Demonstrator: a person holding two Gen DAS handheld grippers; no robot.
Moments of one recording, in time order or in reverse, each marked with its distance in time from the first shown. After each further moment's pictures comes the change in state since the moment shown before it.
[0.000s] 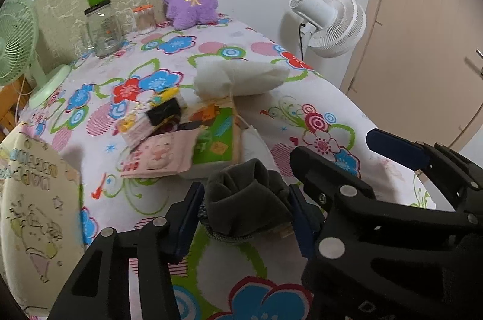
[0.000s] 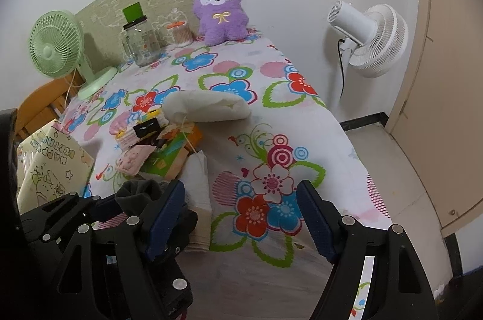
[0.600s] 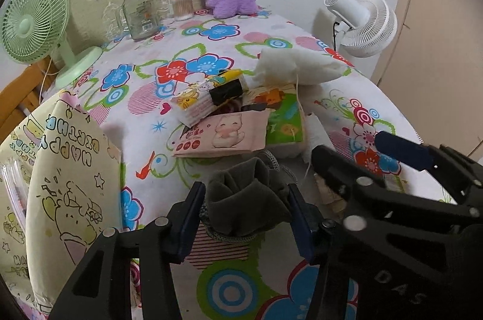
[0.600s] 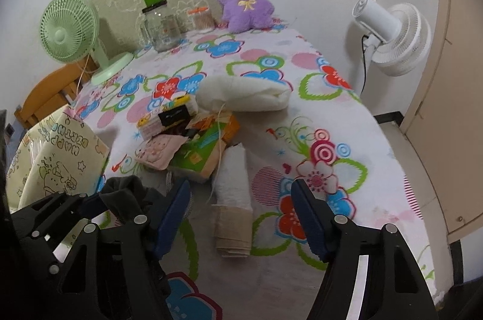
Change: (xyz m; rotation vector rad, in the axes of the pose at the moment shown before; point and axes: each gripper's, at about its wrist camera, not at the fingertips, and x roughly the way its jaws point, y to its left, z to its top) left arm -0.002 0.037 -0.012 -0.062 0.033 0.101; right arm 0.020 0.031 -0.001 -0.039 0.056 0.058
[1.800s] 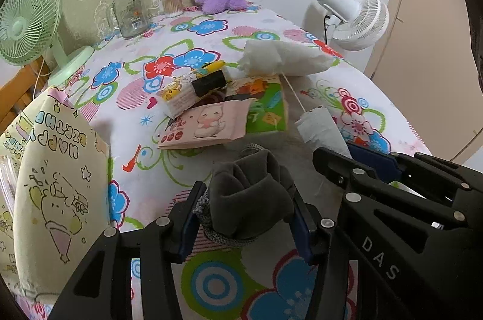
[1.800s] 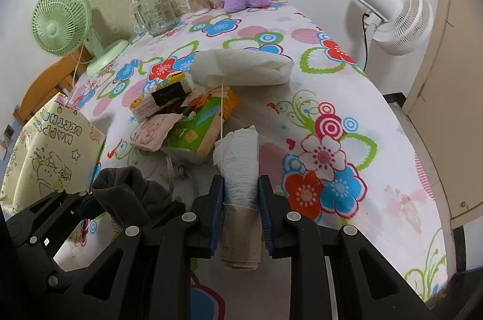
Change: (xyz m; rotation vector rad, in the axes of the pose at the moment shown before) left arm -0.001 -0.012 -0.006 0.023 0.017 -0.029; right arm 0.008 -0.004 -0.010 0.038 0.077 0.009
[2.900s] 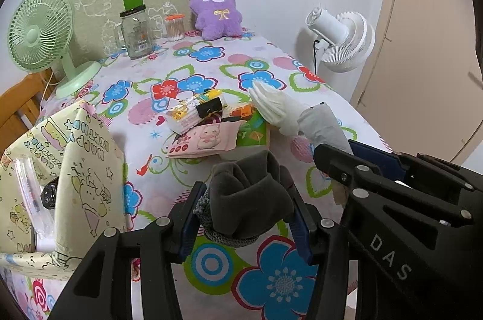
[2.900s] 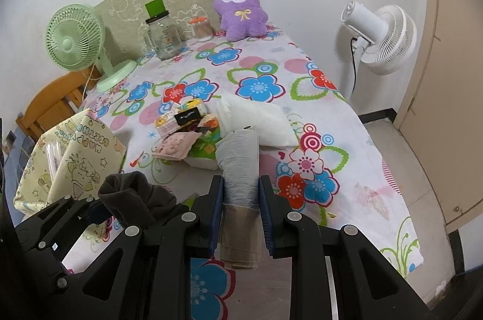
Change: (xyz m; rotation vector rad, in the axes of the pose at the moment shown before) left arm -0.045 -0.001 -0.007 -0.017 -0.104 -0.032; right arm -0.056 0.013 -0.004 -0.011 -0.105 -0.021
